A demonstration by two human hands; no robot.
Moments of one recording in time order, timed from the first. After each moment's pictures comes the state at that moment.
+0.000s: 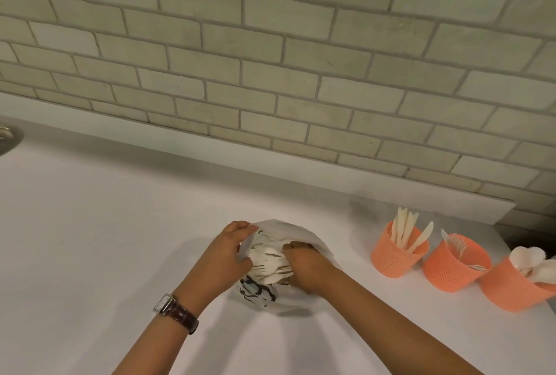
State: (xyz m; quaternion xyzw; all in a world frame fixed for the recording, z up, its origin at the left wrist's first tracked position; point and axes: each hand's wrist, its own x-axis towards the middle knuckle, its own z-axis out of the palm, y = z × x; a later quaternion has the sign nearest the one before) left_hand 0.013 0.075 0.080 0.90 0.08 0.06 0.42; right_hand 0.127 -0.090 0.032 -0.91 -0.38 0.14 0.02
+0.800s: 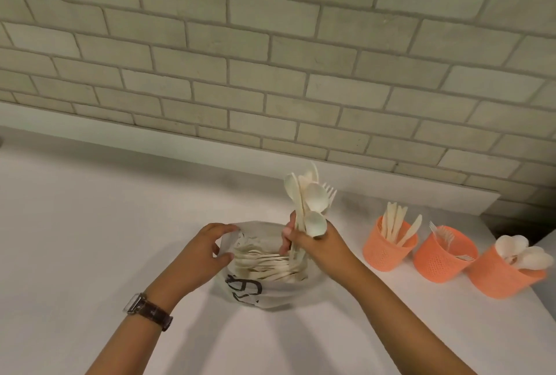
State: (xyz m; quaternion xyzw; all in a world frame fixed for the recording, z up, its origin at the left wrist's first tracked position) left_hand 0.012 0.100 0.076 0.90 0.09 0.04 0.42; right_hand 0.089 -0.117 0.127 -0.76 -0.28 0.17 0.56
